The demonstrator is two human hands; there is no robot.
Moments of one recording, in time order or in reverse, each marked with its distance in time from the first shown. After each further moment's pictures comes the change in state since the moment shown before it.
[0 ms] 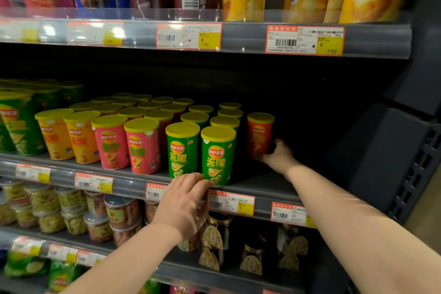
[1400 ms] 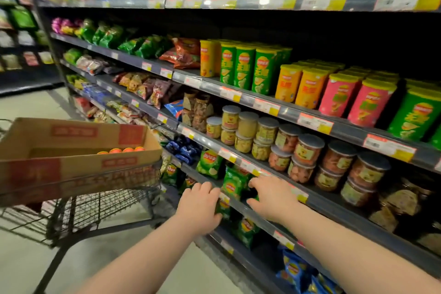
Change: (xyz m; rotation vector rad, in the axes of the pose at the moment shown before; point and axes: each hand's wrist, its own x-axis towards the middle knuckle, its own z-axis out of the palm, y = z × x) left_hand -0.375 -0.145 -0.226 0.252 -0.691 -0.693; right_hand -0.356 -0.134 0.350 -0.874 -0.588 -0.805
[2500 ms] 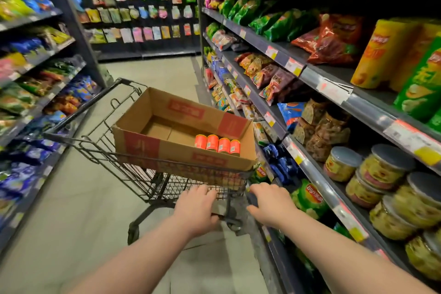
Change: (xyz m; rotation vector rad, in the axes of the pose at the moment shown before) left_hand 0.070 -0.223 0.038 -0.053 -0.160 -0.667; right_hand 0.303 -0.155 0.050 -0.044 -0.261 -0.539
